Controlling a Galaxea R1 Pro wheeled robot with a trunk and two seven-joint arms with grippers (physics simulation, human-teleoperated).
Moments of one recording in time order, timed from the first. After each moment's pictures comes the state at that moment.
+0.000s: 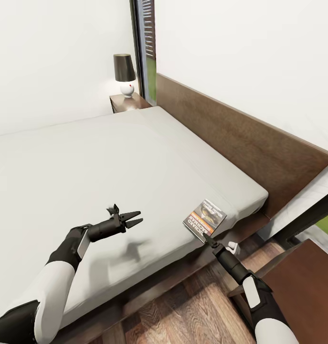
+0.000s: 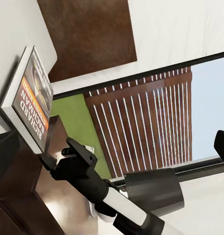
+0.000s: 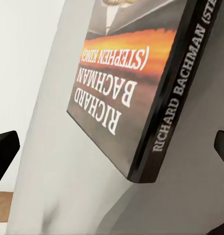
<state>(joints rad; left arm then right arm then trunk) -0.86 0.02 0.33 -0.59 0.05 0.76 -1.46 -0.56 0.10 -0.65 -0.73 -0.23 0.31 0.92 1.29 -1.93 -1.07</state>
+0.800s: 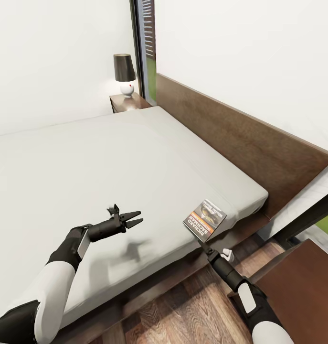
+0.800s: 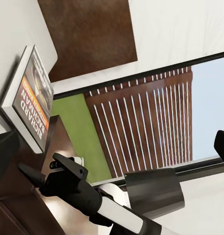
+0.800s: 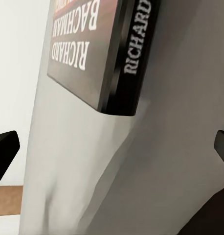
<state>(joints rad) -0.86 0.02 0.33 -0.59 0.04 0.76 -1.46 -0.56 0.10 -0.65 -0.63 -0.23 0.31 0.93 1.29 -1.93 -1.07</state>
